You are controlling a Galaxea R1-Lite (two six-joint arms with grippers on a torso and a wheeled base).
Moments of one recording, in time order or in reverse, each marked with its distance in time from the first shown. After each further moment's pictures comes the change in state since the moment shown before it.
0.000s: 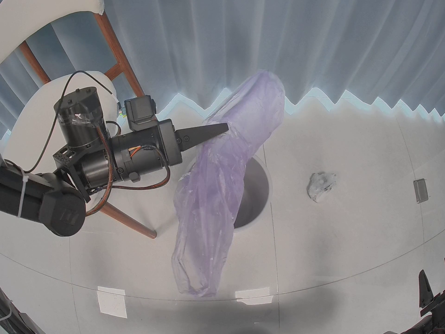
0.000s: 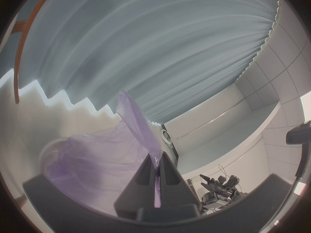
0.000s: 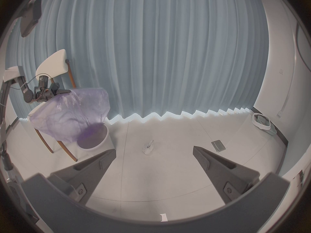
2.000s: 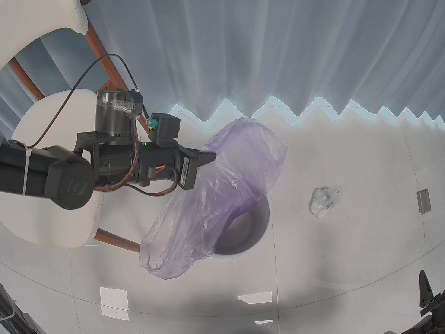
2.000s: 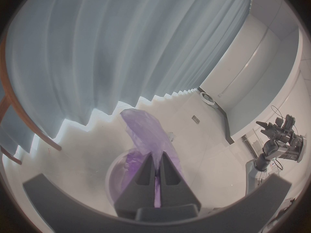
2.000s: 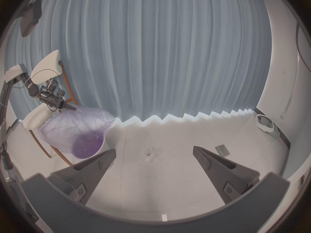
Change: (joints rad) left arm -0.020 0.045 -0.213 0.610 0.336 0.694; right arm 0.000 0.000 0.000 -0.002 0.003 -0.004
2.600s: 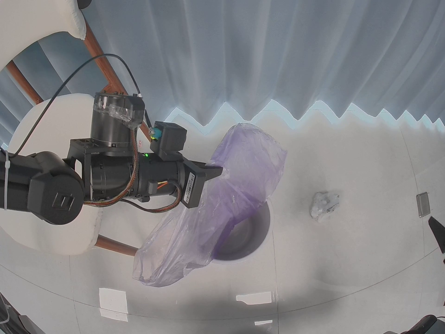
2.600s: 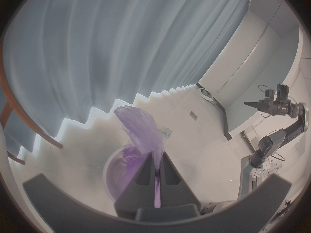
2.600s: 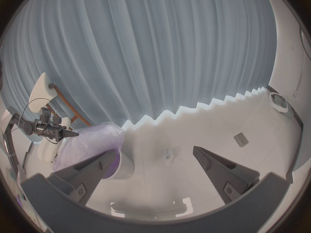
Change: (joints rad) left arm -0.082 -0.083 0.064 0.064 0.073 0.000; right arm 0.103 0.512 -0.323 -0.054 0.021 0.195
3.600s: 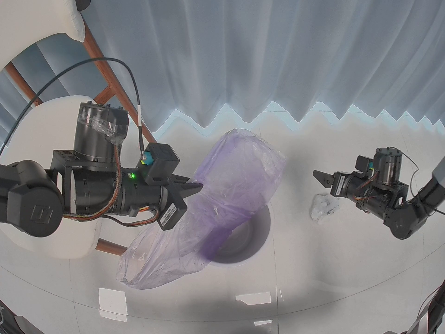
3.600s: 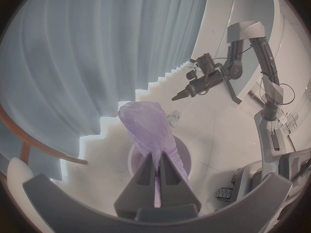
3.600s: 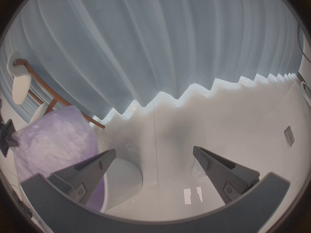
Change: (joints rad) left arm -0.007 -0.091 0.093 0.085 0.122 0.374; right arm 0.144 1.394 -0.369 -0.855 0.063 0.036
